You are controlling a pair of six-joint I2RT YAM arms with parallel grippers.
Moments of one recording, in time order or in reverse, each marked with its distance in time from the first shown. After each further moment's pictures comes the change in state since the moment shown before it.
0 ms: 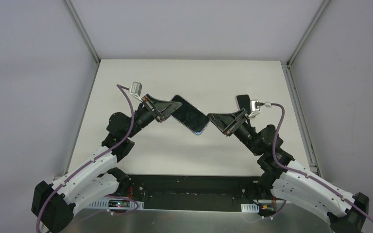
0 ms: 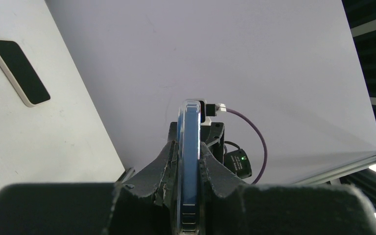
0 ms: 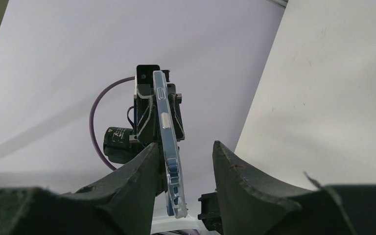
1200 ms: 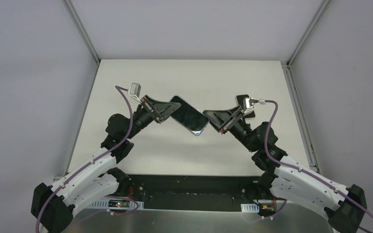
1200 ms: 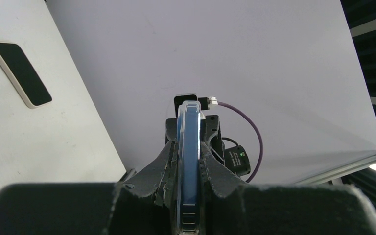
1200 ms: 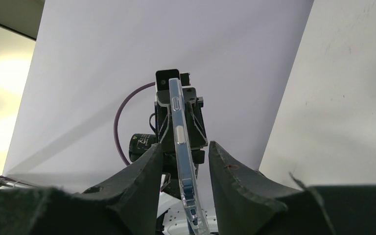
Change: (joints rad) left arm 0.000 -0.020 -0.016 0.000 -0.007 0.007; right arm -0.008 0.117 0.000 0.163 -0.051 0.146
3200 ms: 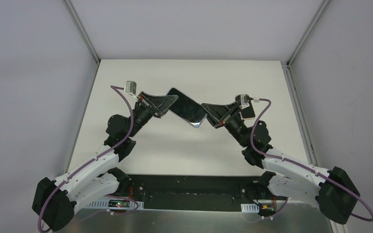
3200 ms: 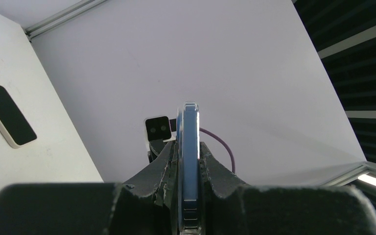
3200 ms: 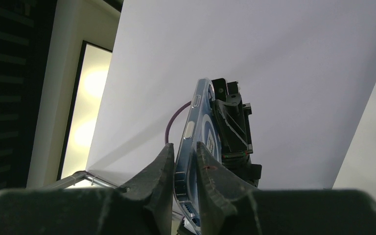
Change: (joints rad) left arm -0.002 0.054 -0.012 0.163 -0.079 0.013; right arm -0.021 0.220 -0.053 0.487 -0.037 0.222
